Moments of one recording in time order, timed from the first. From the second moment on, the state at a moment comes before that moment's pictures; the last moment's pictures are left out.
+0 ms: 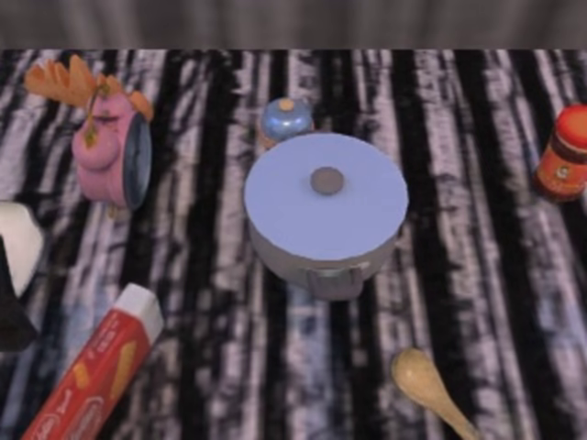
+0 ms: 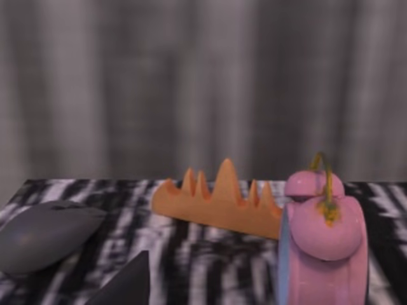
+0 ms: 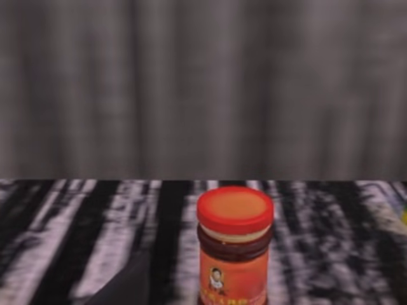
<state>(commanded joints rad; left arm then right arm) 0.00 0.00 0.00 0.00 0.00 0.00 0.00 0.00 0.00 0.00 0.00 0.00</state>
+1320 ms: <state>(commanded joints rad) 0.00 0.00 0.00 0.00 0.00 0.00 0.02 1.43 1.41 -0.85 -0.02 -0.11</state>
